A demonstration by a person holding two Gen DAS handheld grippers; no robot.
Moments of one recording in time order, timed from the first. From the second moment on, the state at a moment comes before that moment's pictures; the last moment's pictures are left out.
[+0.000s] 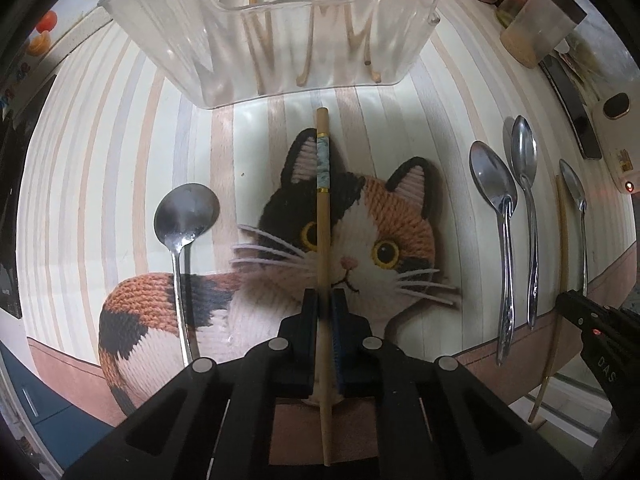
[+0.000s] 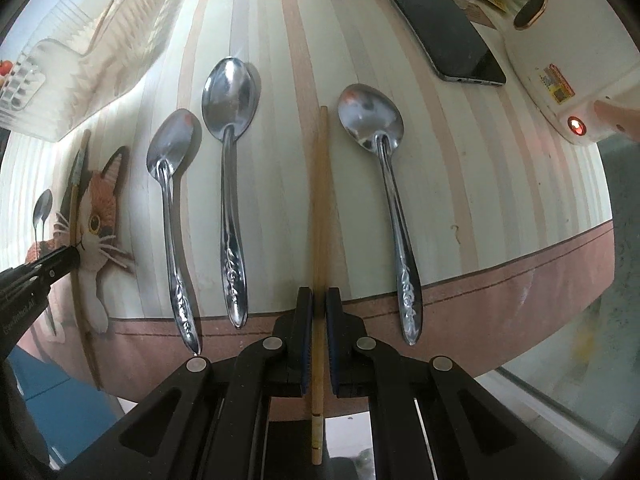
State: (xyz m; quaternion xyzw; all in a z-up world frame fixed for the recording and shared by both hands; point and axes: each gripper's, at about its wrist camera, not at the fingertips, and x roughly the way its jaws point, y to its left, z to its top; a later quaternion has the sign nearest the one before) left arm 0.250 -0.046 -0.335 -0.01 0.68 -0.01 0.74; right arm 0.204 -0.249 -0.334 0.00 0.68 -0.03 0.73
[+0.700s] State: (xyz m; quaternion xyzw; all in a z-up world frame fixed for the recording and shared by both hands) left arm 0.213 -0.001 -0.289 -0.03 0.63 0.04 0.78; right arm 0.219 -0.227 -0.302 0.02 0.65 0.00 0.76
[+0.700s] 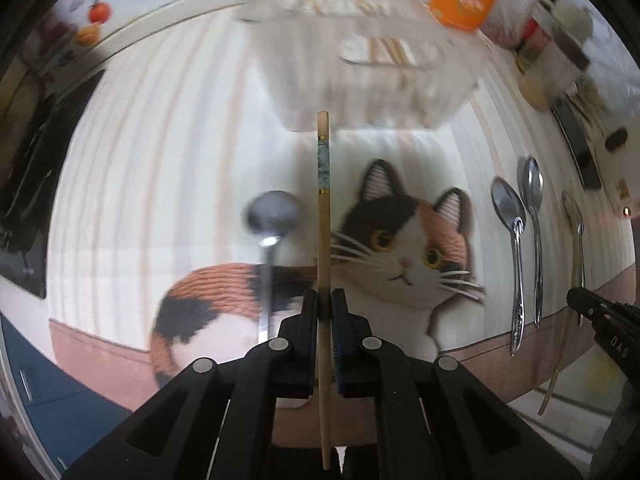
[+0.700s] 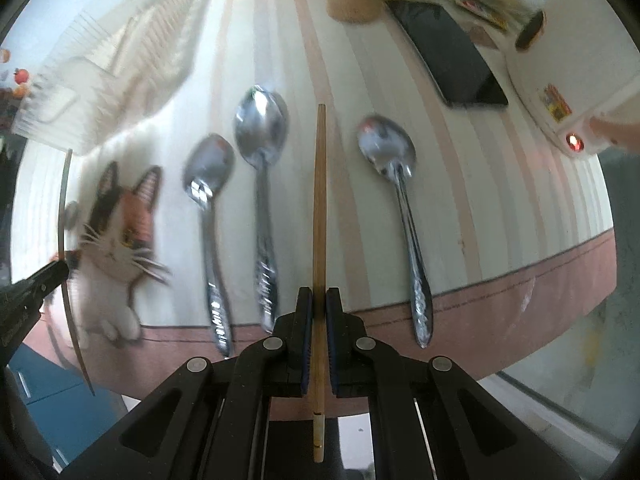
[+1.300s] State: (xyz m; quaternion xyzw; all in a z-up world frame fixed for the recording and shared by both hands) left arm 0.216 0.117 -0.197 -0.08 0.54 0.15 0.82; right arm 0.276 -0.177 -0.202 0.03 0.56 0.07 0.83
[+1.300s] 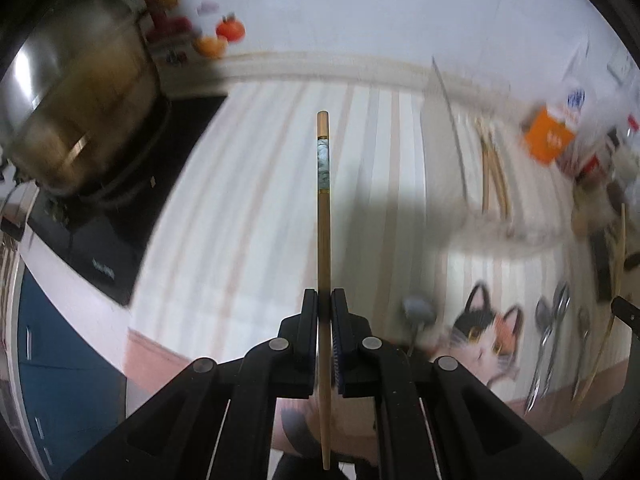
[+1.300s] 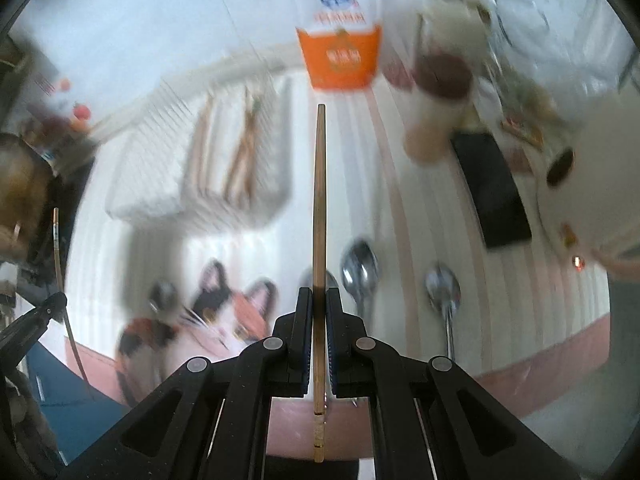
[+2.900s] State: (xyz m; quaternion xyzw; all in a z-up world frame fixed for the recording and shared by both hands) left arm 0.377 0.093 -0.164 -0.04 0.51 0.13 0.85; right arm 0.417 -0.112 -0.208 -0.03 0.52 0.06 0.85
